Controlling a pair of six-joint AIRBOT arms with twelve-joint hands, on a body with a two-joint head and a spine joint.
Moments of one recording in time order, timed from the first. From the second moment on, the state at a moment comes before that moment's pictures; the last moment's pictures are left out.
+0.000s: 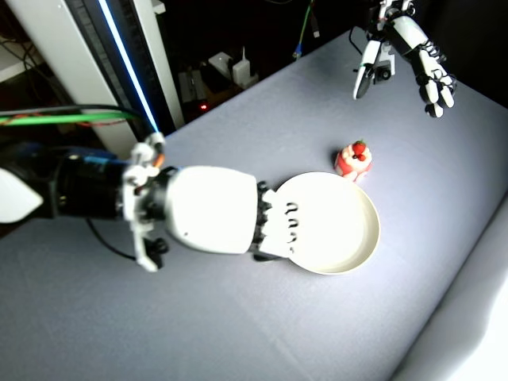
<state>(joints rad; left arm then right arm) 0.96 -0.98 1.42 -0.12 -1.15 0.16 -0.39 -1.10 1.30 -0.54 0.40 -0.39</state>
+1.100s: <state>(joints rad) 0.95 -1.03 1.46 -0.11 -1.17 0.16 -0.37 -1.37 1.53 -0.59 0.37 -0.39</state>
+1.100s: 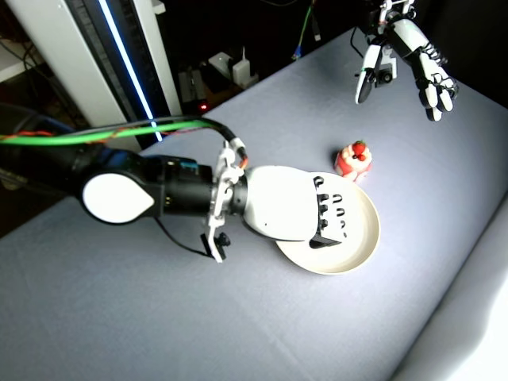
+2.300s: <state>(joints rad) 0.93 -1.07 1.50 -0.10 -1.21 0.16 -0.36 -1.44 1.60 -0.57 0.38 -0.38</state>
